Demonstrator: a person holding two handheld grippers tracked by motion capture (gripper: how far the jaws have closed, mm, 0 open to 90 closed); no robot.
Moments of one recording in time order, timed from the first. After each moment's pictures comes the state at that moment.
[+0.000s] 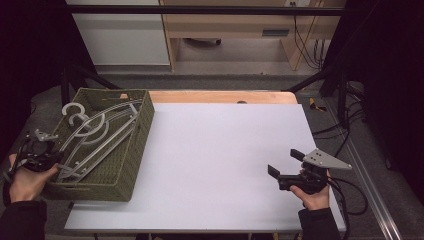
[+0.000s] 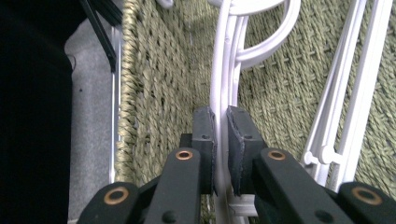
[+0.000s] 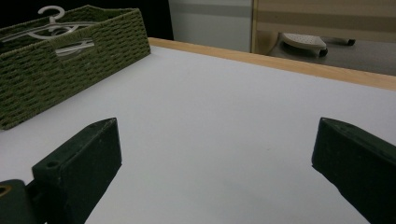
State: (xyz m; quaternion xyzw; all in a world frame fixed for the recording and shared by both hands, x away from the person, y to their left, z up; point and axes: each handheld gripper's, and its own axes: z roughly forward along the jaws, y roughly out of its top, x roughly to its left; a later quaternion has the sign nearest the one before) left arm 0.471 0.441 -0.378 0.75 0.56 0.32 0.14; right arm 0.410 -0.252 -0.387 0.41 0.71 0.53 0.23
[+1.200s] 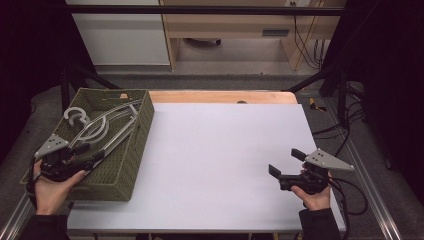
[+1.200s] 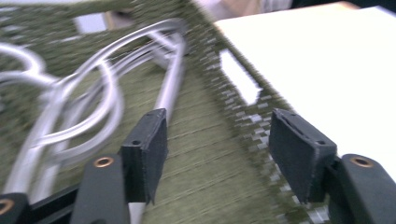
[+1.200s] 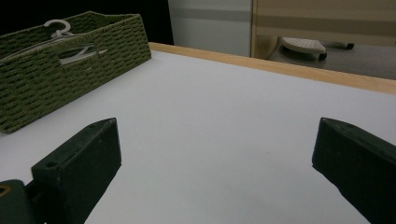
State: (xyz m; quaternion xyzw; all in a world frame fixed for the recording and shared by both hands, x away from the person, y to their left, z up) left arm 0.432 0.368 -0.365 0.72 0.46 0.25 0.45; right arm 0.408 -0.254 -0.385 0.41 0.70 0.53 0.23
